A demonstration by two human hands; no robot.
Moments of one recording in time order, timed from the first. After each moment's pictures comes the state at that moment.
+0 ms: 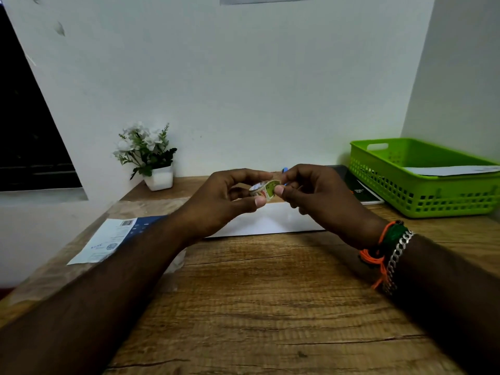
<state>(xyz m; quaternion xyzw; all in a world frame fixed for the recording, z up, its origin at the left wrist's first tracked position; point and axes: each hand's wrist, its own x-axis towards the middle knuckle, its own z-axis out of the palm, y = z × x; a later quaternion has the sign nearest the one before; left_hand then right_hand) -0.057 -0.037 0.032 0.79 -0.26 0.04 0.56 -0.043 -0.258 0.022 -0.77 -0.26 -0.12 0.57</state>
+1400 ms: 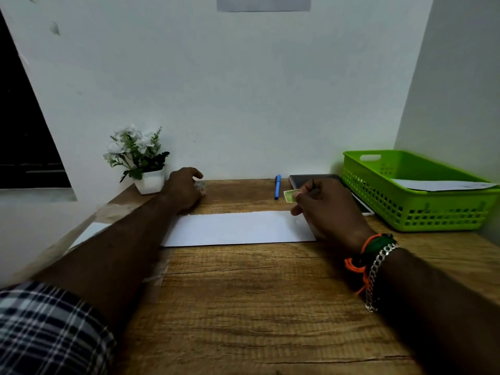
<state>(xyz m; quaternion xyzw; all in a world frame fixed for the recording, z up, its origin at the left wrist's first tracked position) 0.078 0.035 0.006 0.94 0.03 0.20 0.29 -0.024 -0.282 0.015 -0.87 -0.07 -0.19 0.45</state>
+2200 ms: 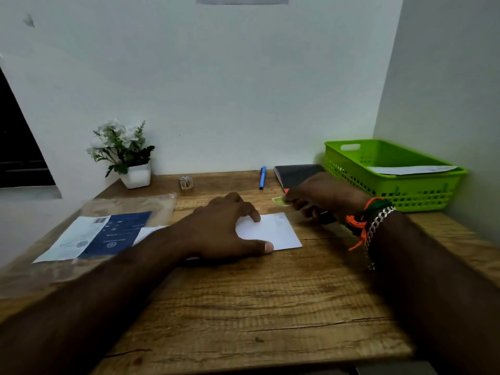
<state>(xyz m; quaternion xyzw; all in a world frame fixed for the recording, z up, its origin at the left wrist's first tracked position) -0.076 -0.079 0.023 0.97 -0.20 -0.01 0.13 -0.040 -0.302 0.048 -0.87 0.04 0.07 0.49</state>
